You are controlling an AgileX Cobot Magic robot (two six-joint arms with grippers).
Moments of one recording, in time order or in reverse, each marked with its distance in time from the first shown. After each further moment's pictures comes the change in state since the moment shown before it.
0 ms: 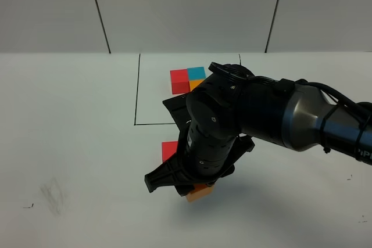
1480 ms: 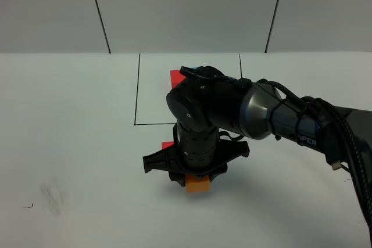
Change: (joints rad) left arm 0.000 0.000 0.000 0.000 0.000 -0.001; right arm -0.036 0.194 -0.151 -0.068 0.065 0.287
